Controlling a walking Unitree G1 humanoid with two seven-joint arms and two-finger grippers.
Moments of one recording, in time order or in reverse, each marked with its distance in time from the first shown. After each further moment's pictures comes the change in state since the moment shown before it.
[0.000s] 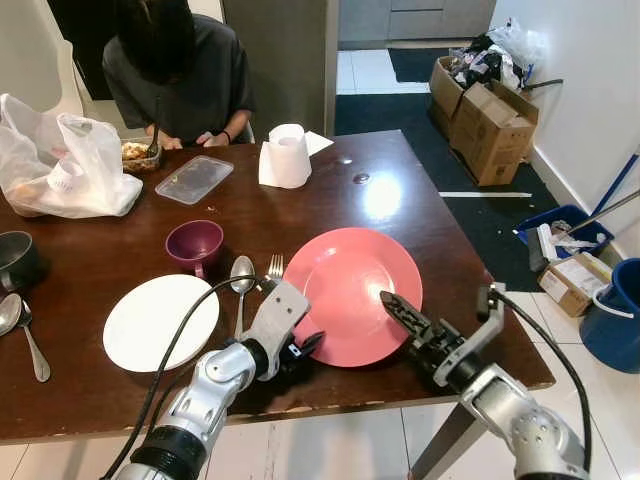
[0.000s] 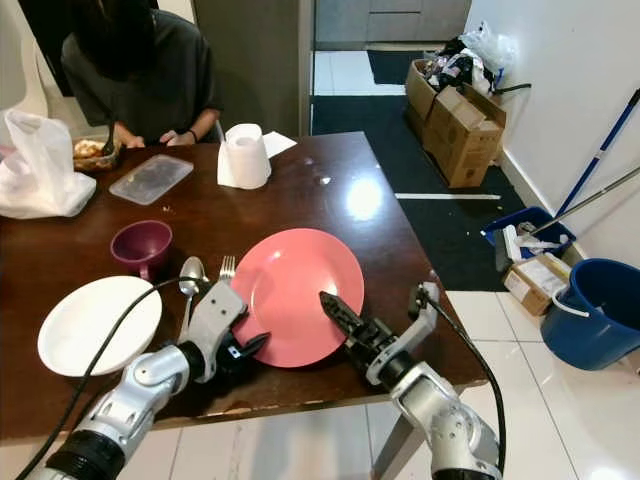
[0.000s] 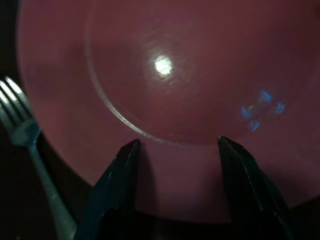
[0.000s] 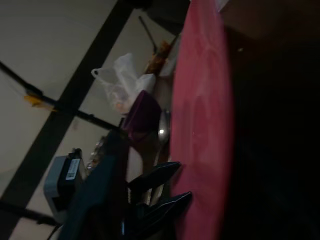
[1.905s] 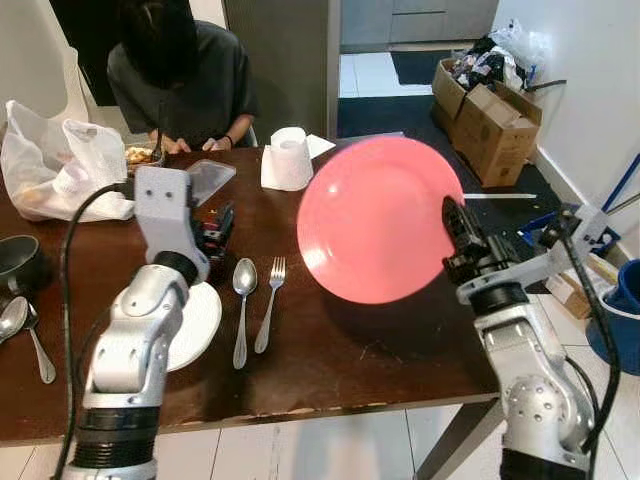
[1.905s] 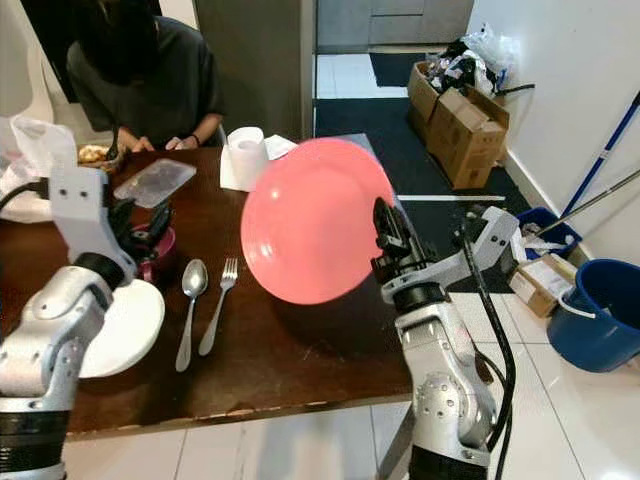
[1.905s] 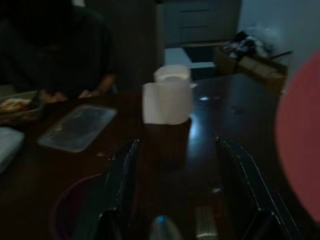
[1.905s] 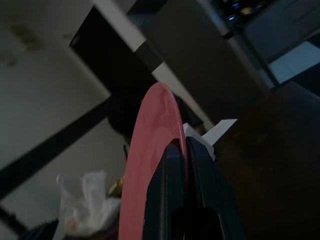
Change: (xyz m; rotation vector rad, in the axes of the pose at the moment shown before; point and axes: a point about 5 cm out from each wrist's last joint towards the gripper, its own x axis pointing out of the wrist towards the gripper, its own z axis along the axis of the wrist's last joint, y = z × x) left arm -0.069 0.080 0.113 -0.232 -0.355 0.572; right arm 0.009 0.089 0.070 -0.335 -0.567 -0.106
